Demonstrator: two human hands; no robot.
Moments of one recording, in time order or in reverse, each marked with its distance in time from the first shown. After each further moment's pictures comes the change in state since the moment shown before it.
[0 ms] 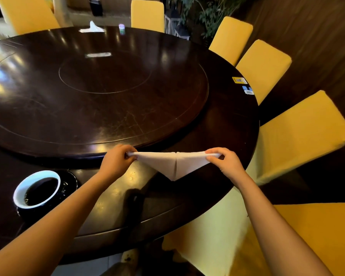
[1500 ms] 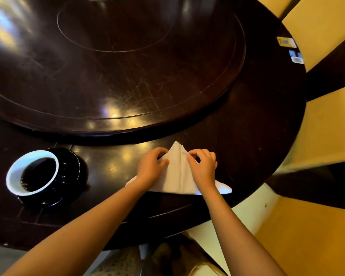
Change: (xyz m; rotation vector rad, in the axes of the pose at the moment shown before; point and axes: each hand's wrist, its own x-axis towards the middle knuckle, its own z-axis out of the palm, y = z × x) left_hand 0.002 -0.021 0.120 -0.216 -0.120 -0.362; right_hand 0.017 0.031 0.160 -0.156 0.097 0.094
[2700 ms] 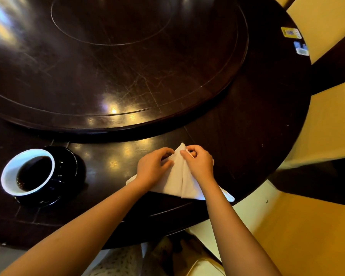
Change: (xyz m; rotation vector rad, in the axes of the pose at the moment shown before) left_hand -0.011 0.010 -0.004 0.158 -0.047 0.170; right_hand 0.006 -0.016 -0.002 0.074 -0.154 0.163
